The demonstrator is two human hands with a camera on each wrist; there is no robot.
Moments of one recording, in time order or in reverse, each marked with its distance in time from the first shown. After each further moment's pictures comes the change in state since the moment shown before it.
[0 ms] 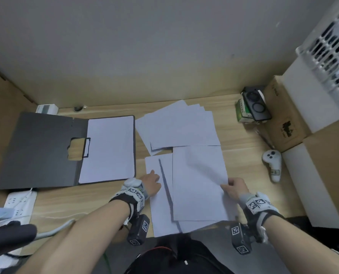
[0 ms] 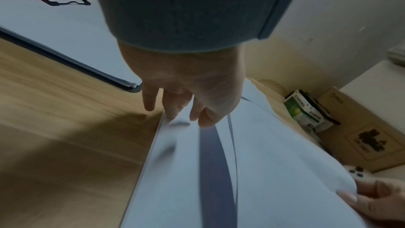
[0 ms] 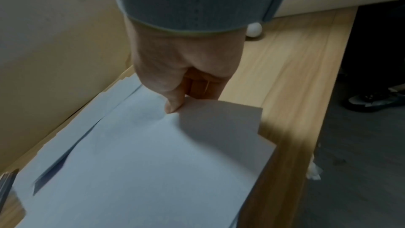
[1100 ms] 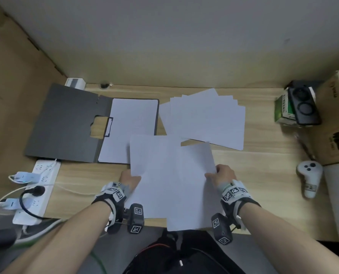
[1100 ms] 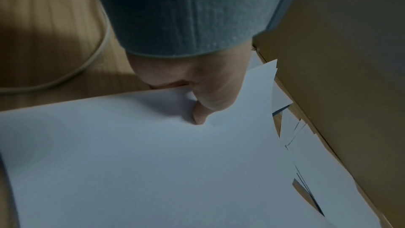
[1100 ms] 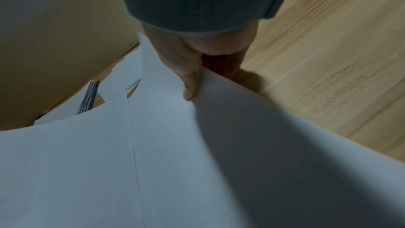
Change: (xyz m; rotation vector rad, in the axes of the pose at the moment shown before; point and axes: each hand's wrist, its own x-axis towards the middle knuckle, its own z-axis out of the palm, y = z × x) left_hand -0.040 -0.099 0.017 -0.952 0.338 -0.585; right_hand 0.023 -0.081 0.085 -0.376 -0.036 -0.080
